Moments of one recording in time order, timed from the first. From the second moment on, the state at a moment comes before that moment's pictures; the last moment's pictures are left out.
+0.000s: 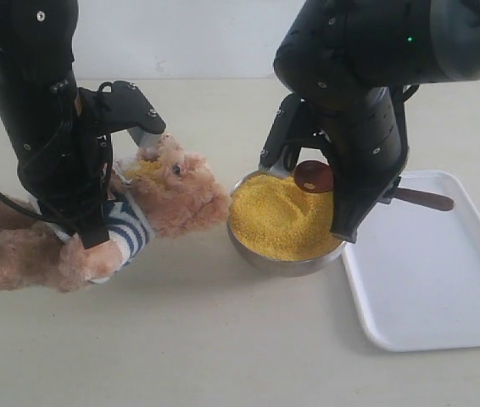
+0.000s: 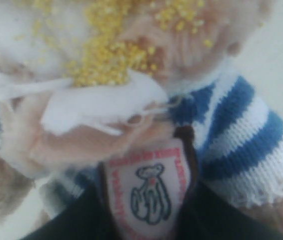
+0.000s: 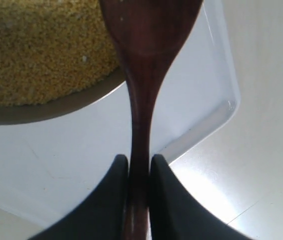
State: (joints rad) left arm -0.53 1.72 -1.20 0.11 1.17 0.38; right arm 0.72 1.83 -1.28 -0.54 1.20 -0.13
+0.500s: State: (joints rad) left arm -0.53 1.72 -1.20 0.11 1.16 0.38; right arm 0.73 1.87 -1.28 -0.62 1.21 -0.11
